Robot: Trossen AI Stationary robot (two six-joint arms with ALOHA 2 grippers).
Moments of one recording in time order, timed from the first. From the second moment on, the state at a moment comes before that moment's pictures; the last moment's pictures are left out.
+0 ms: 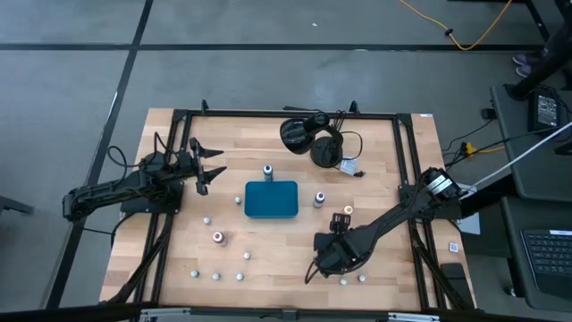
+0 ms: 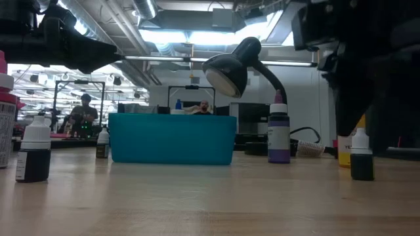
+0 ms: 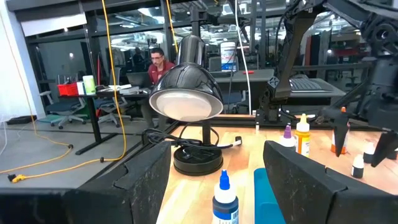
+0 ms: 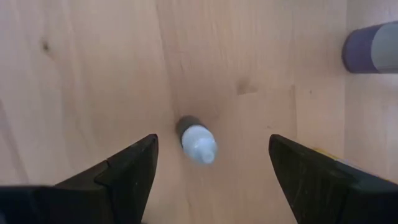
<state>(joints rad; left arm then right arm) 0.33 0.05 0.01 0.15 0.04 0.05 0.58 1.94 1.34 -0.94 0.27 0.70</state>
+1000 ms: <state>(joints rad) 0.33 0.05 0.01 0.15 0.04 0.05 0.57 1.94 1.29 -0.86 0.23 0.70</state>
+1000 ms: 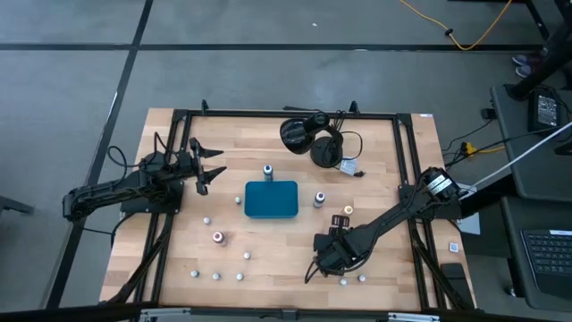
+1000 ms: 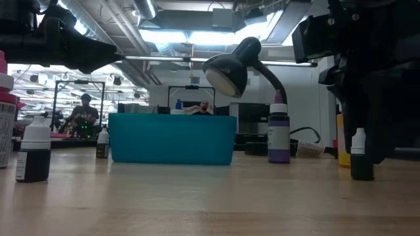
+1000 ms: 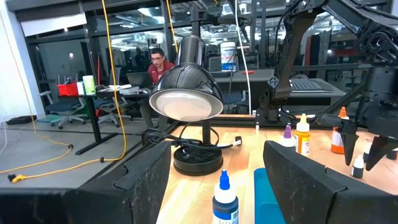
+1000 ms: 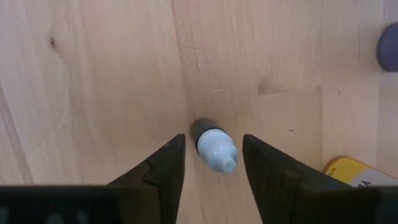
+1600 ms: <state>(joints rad) 0.33 0.05 0.01 0.15 0.04 0.05 0.57 1.94 1.39 -0.86 0.20 0.65</state>
